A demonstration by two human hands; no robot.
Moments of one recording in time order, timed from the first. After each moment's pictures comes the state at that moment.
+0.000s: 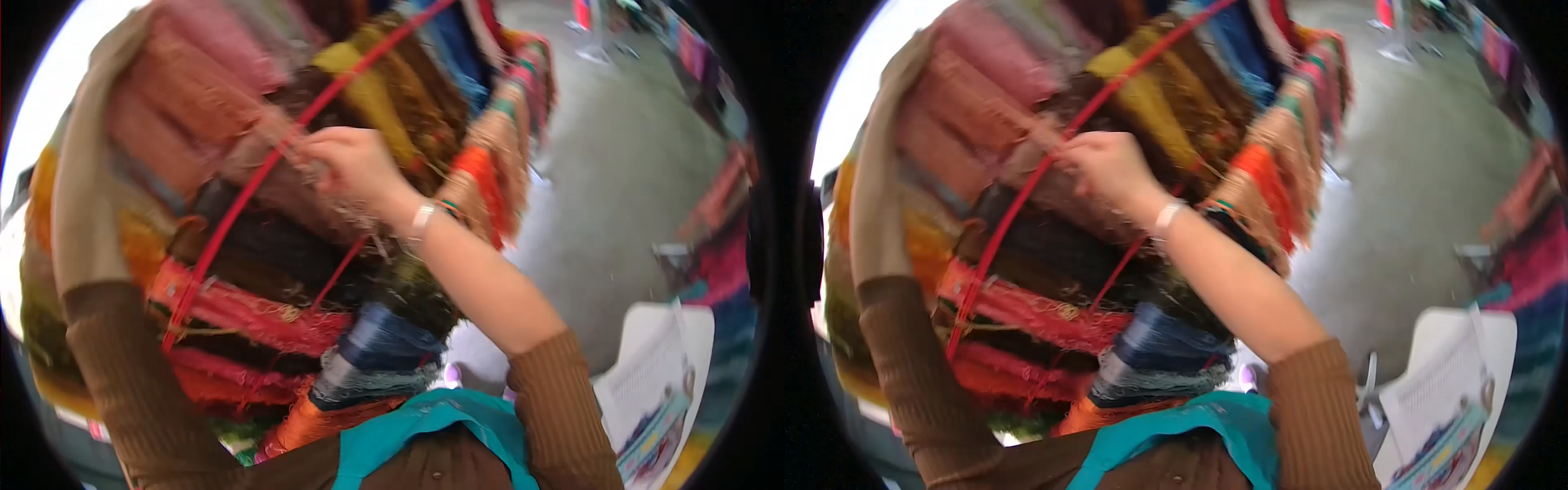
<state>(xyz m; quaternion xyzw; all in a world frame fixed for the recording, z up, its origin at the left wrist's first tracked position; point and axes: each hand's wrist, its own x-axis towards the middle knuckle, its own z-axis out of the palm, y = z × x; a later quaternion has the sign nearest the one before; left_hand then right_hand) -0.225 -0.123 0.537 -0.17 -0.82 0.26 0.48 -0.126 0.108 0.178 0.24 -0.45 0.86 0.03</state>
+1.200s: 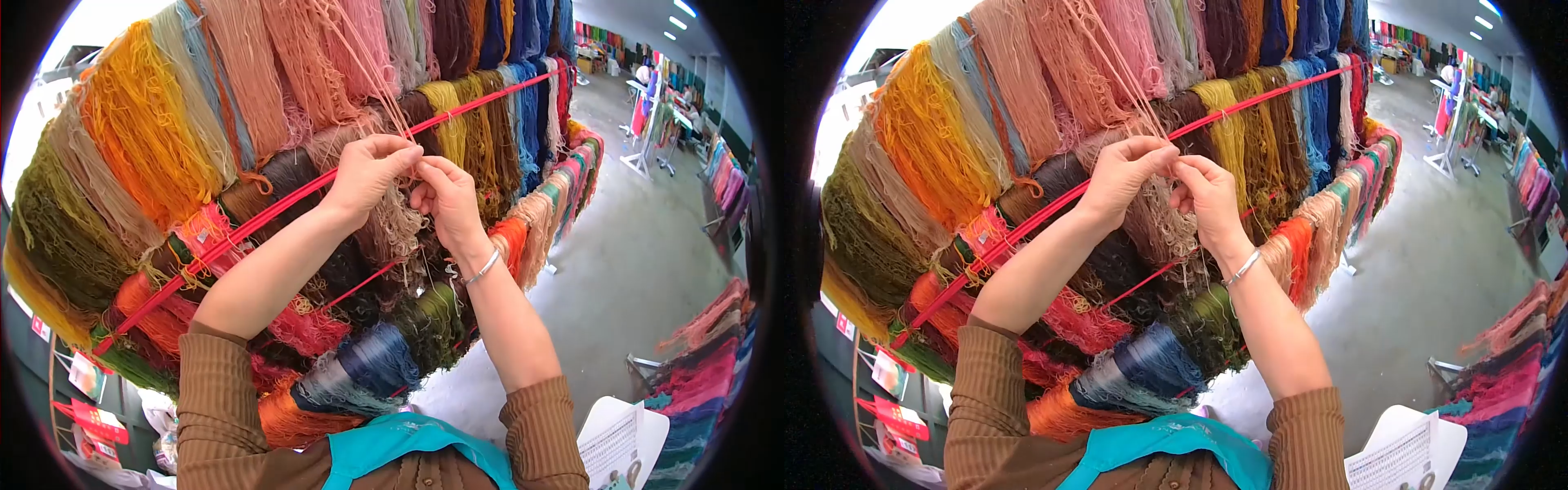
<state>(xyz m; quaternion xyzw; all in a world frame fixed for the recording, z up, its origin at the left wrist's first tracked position) -0.119 -0.035 0.242 -0.19 -0.73 -0.65 0.10 -0.147 0.108 0.166 0.26 -0.41 0.88 -0.01</state>
